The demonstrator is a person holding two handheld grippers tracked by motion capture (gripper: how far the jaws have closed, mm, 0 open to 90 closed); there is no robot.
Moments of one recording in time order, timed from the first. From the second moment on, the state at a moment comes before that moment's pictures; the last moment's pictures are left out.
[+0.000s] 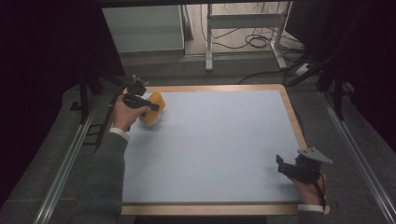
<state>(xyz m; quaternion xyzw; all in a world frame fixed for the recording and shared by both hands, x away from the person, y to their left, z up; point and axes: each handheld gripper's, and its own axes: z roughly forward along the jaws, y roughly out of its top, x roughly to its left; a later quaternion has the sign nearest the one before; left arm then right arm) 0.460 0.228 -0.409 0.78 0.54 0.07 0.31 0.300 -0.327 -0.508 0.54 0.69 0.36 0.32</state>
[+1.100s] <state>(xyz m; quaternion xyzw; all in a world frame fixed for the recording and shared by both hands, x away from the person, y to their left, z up) 0.507 0.247 -0.441 0.74 0.60 0.08 0.29 0.301 -0.330 -0.511 0.54 0.69 0.36 0.32</state>
